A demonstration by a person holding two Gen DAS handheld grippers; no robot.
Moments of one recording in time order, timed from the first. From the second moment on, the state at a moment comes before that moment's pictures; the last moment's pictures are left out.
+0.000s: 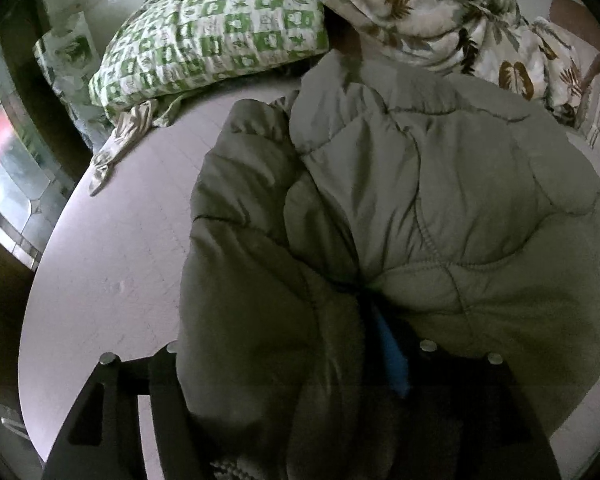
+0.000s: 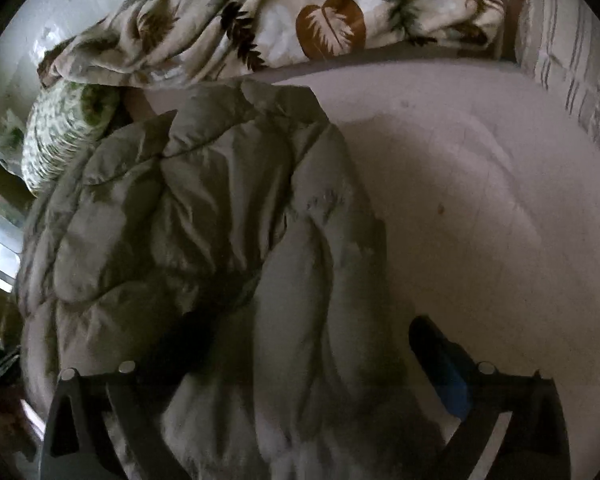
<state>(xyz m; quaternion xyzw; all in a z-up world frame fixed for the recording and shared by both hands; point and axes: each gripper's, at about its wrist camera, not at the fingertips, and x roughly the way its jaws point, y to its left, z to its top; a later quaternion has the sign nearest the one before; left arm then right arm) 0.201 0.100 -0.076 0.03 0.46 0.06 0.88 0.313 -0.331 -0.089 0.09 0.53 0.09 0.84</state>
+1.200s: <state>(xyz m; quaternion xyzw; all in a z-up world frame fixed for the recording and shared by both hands) 0.015 0.042 -0.042 0.00 0.41 0.05 0.91 0.075 -0.320 -0.061 0.07 0.48 0.11 0.87</state>
